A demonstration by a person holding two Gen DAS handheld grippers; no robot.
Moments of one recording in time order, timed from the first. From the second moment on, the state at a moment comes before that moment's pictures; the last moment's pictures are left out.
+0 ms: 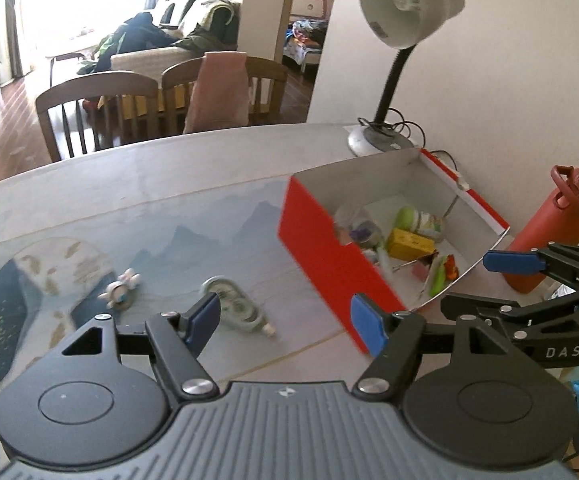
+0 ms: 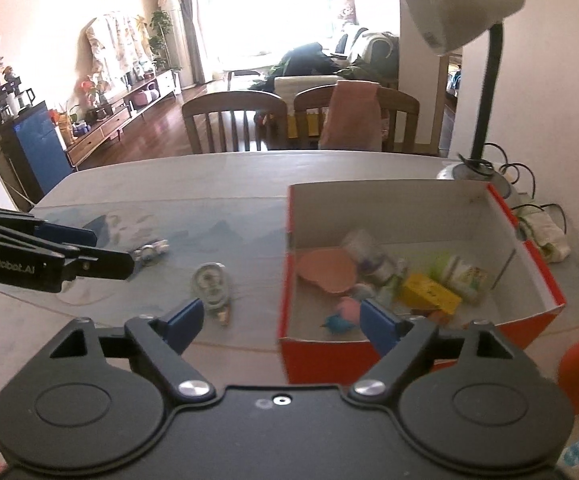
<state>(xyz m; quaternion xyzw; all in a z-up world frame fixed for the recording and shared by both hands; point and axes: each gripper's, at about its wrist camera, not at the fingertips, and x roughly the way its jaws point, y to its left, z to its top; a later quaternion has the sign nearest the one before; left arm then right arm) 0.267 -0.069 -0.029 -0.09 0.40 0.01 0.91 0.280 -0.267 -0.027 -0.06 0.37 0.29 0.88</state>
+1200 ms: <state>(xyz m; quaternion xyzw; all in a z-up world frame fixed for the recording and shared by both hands) 0.281 0.109 -0.116 -0.12 0.40 0.04 0.91 0.291 -0.113 -0.092 -0.08 0.39 0.28 0.88</state>
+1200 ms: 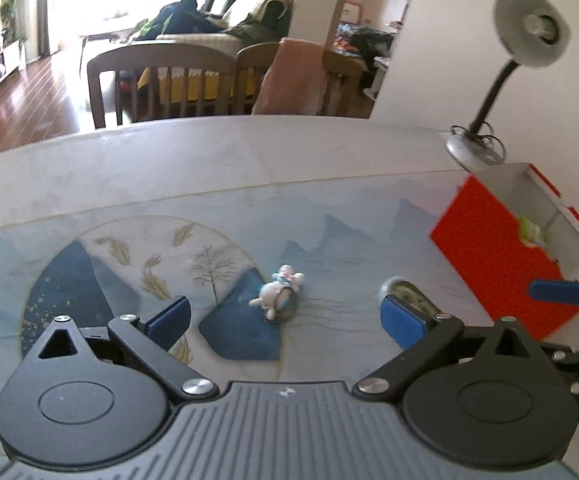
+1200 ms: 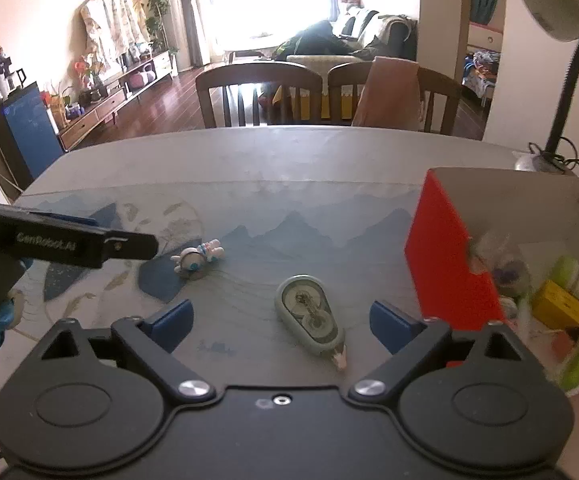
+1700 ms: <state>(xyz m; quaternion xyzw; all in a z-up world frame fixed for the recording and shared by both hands) 0.333 0.114 -0.175 -0.10 0.42 0.03 0.90 0.334 -0.095 -0.142 -0.12 0.42 0.25 0.86</state>
